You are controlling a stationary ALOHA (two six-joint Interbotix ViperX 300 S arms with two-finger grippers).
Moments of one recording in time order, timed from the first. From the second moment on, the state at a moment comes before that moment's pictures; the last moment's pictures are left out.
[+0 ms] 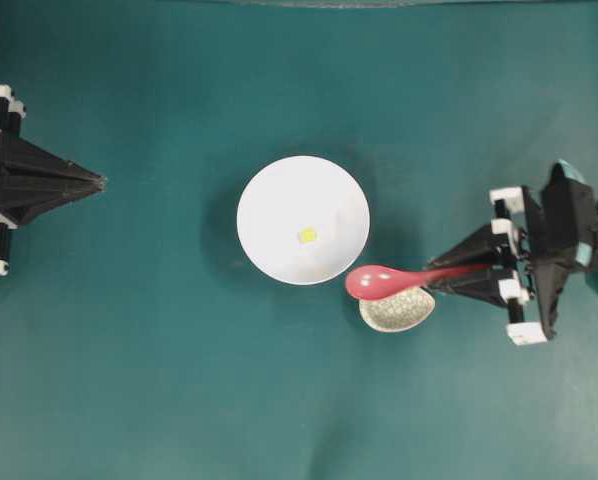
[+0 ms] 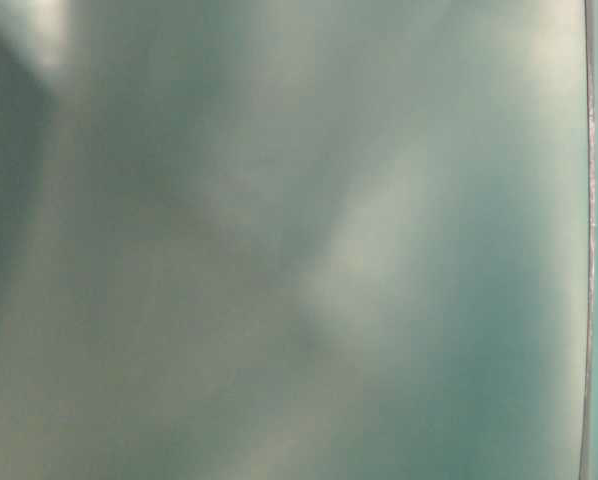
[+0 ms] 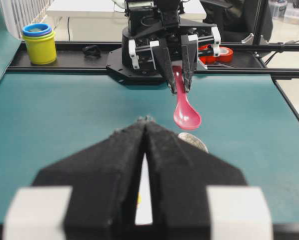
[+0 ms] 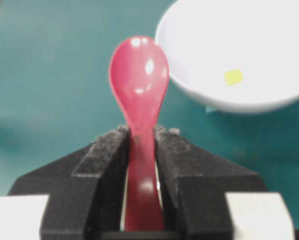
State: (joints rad) left arm 0.00 -0.97 1.18 0.01 -0.23 0.00; right arm 0.21 -0.42 1.16 0.37 -0.39 -0.10
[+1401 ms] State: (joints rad) left arm 0.00 -0.96 1.18 0.01 -0.22 -0.02; right arm -0.15 -0.09 0.43 0.27 0.85 0.00
